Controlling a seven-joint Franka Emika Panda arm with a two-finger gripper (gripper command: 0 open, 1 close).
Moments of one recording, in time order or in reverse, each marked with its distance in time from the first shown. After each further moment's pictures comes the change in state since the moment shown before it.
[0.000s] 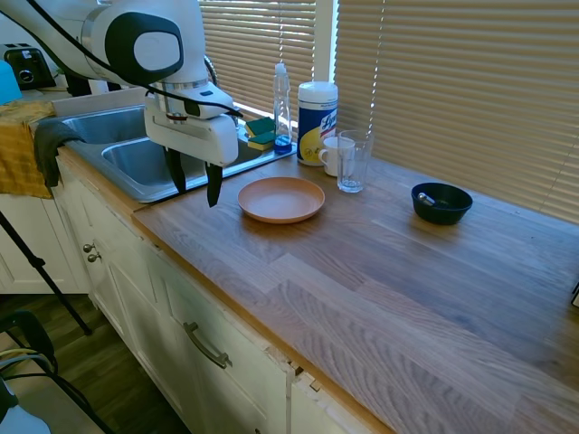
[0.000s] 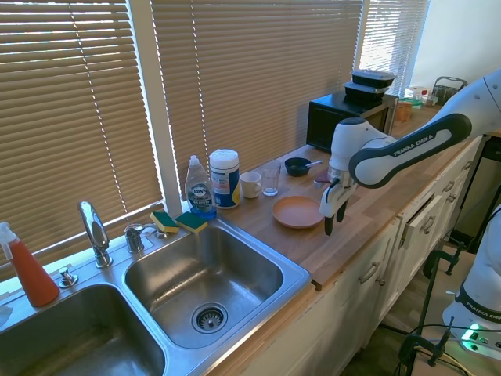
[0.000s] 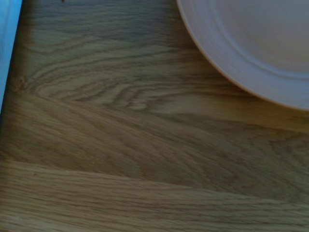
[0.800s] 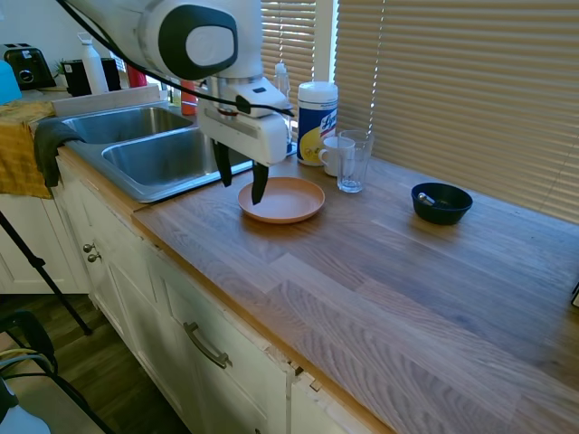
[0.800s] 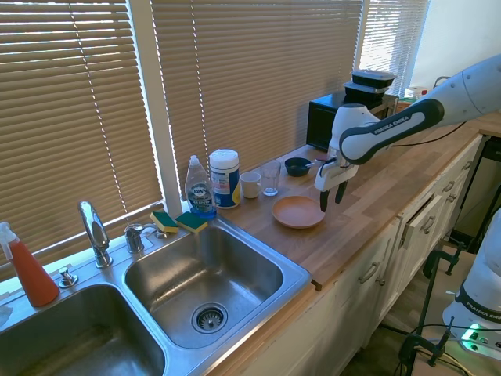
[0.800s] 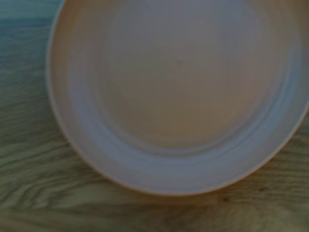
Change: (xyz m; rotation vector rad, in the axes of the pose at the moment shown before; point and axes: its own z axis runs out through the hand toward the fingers) arm 0.118 0.040 -0.009 0.063 -0.026 0.213
